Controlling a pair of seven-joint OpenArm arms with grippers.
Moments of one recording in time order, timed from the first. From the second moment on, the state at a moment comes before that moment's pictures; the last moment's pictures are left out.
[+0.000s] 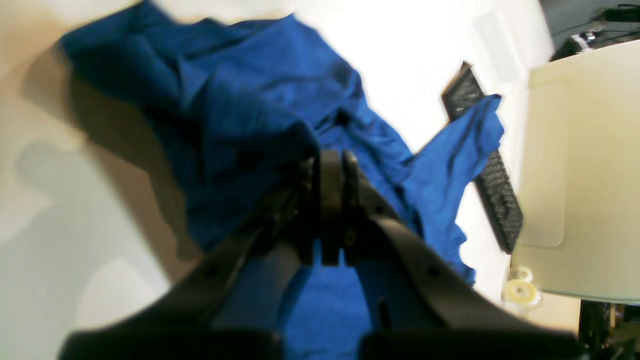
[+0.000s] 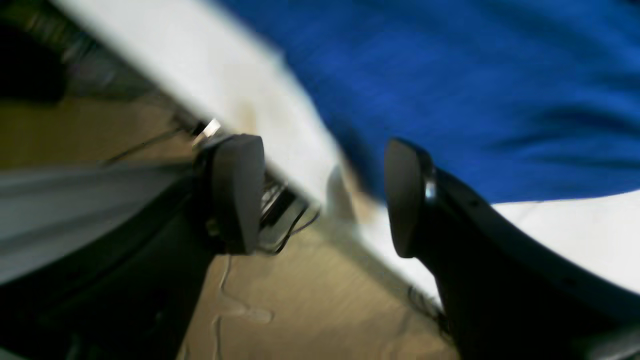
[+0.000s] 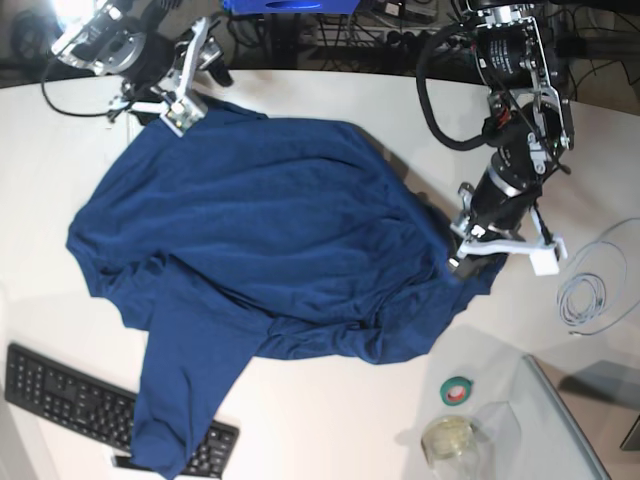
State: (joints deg) left arm 11.5 -2.2 -15.0 103.9 -45.6 8.8 38.2; right arm -35.6 5.8 0.0 110.4 0.5 37.6 -41.1
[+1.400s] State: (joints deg) left arm -15.0 6.2 -13.4 86.7 -59.3 9.3 37.6; right arm -13.9 4.0 -21.6 83.6 0.7 25.4 -40.3
